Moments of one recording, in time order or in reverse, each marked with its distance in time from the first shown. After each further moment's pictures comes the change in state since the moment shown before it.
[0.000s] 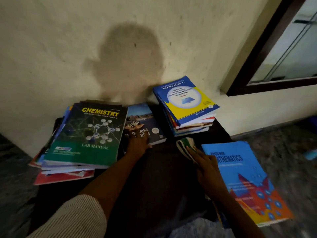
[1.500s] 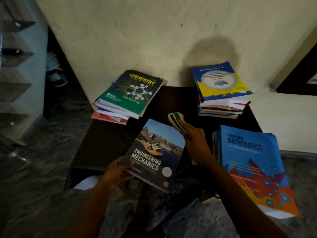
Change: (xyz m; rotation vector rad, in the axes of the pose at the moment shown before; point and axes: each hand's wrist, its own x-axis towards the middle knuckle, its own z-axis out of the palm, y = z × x) left_hand -0.306 0.019 0.009 -2.010 0.095 -1.030; right_hand -0.012 -0.024 0.009 0.165 -0.247 -0.424
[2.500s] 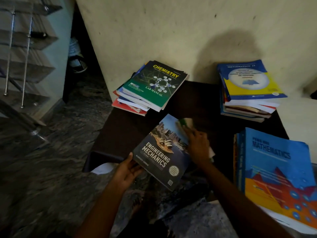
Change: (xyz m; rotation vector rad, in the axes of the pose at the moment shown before) left_hand -0.012 -0.016 -0.022 -0.400 0.064 -0.013; right_hand 0.001 0.018 0.090 -0.355 -0.071 0.051
